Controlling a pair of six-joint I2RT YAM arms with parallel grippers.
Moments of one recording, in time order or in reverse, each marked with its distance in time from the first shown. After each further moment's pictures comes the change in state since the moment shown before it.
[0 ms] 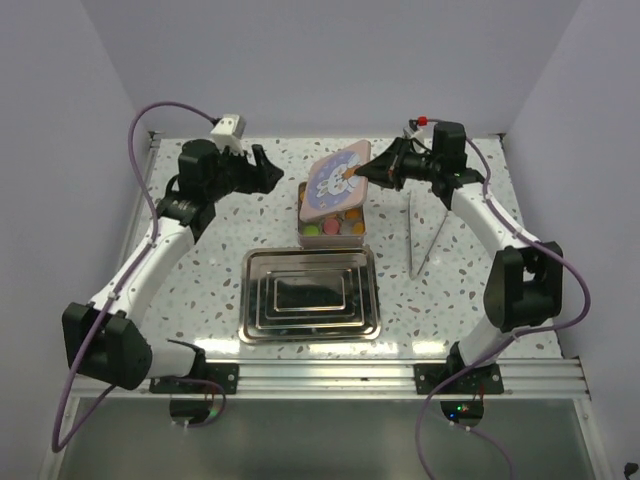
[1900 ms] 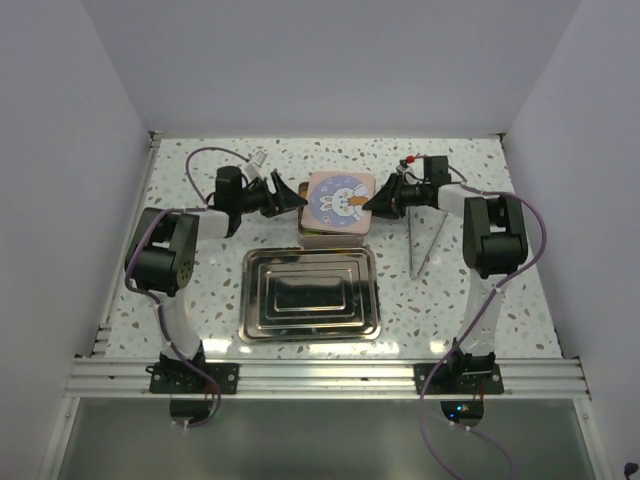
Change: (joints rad) left arm 0.110 0.637 -0.169 0.680 0.552 -0.469; right arm -0.103 0.453 0.011 -0.006 -0.155 -0.367
